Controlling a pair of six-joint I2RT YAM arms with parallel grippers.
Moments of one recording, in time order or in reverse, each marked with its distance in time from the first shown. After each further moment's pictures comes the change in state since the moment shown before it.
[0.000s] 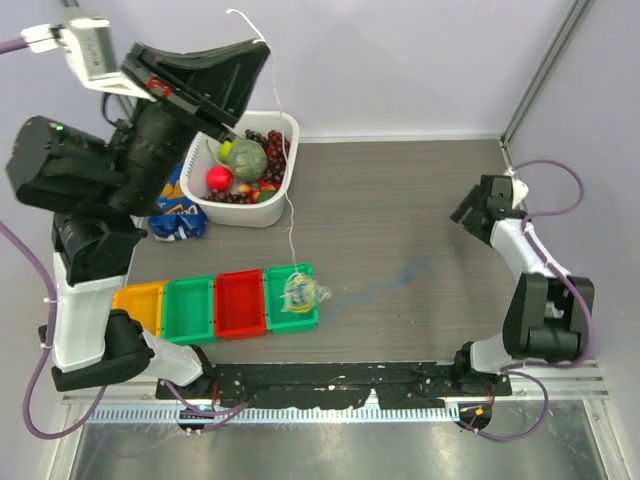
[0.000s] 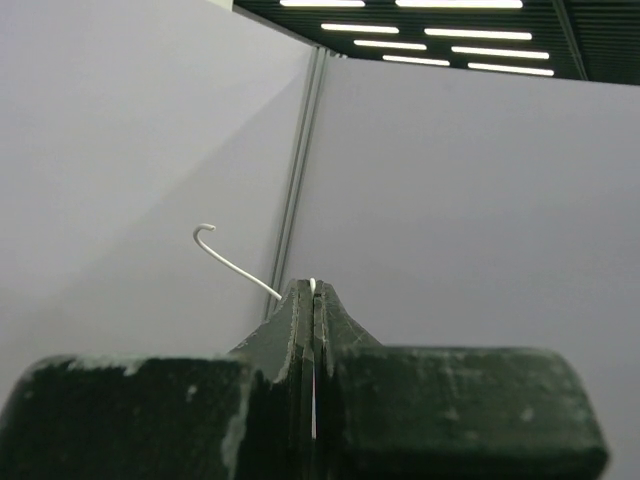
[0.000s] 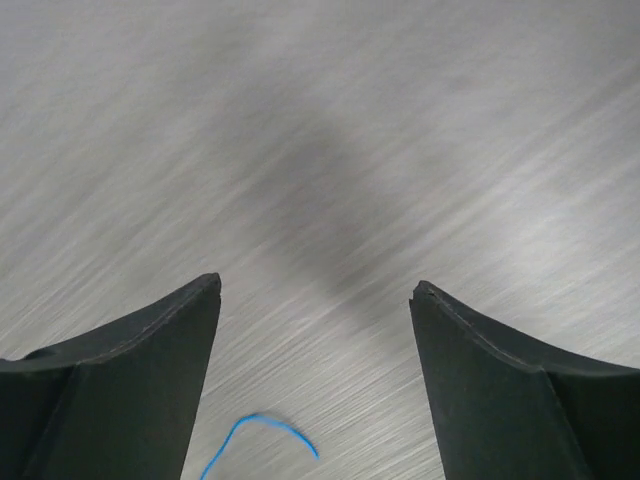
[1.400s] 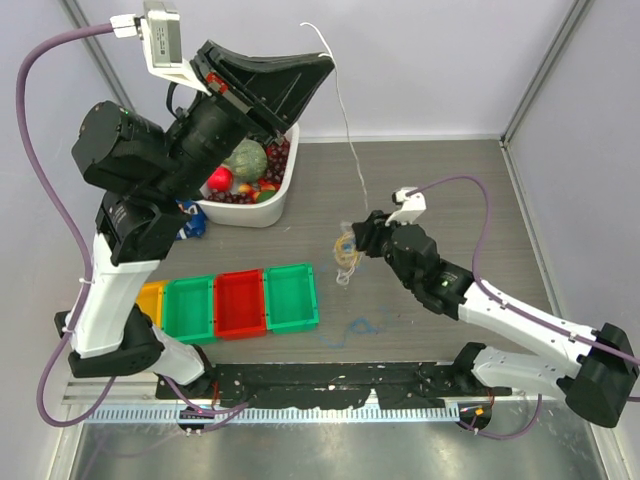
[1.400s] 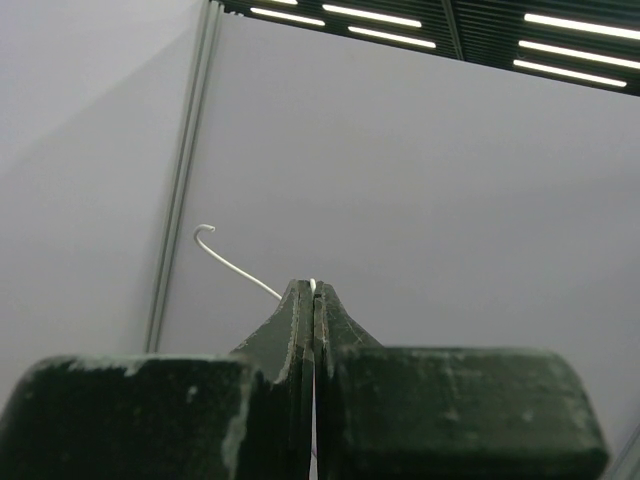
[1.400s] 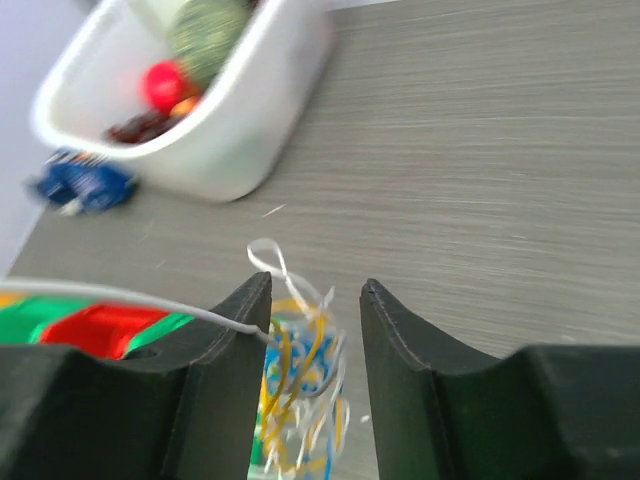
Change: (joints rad) left arm 0.000 0.067 -0.064 0.100 0.181 -0.195; right arm 1.014 -0.451 -0.211 0.460 0.131 -0.059
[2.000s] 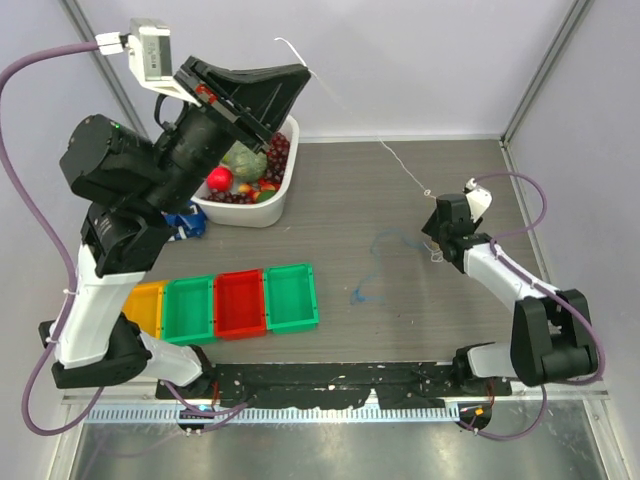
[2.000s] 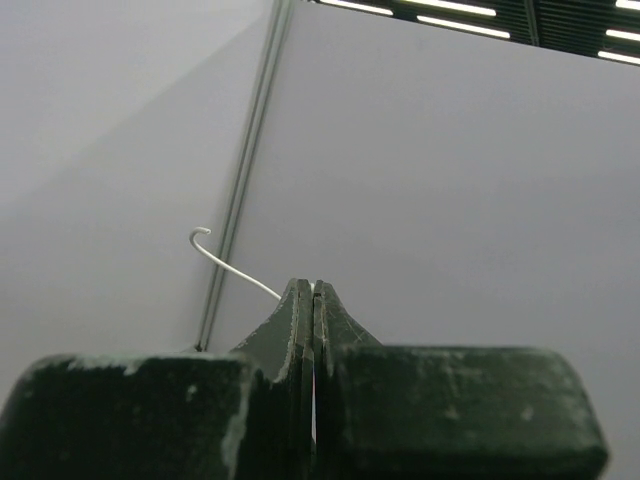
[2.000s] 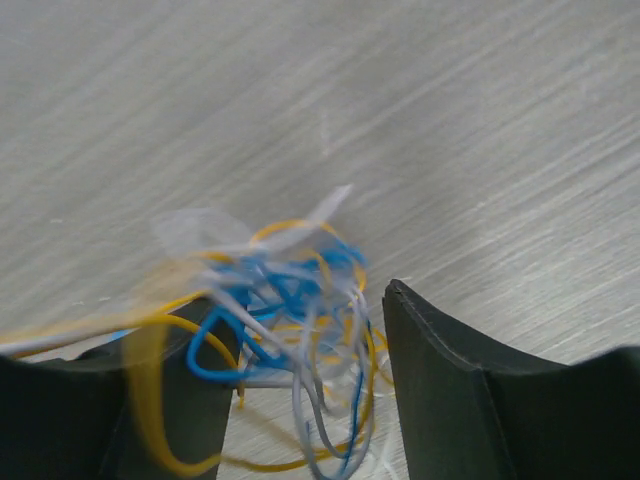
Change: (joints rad) left arm 0.000 -0.090 -0.119 -0.036 -0.115 0.048; right arm -0.646 0.254 -0.005 -0.211 0.072 0.139
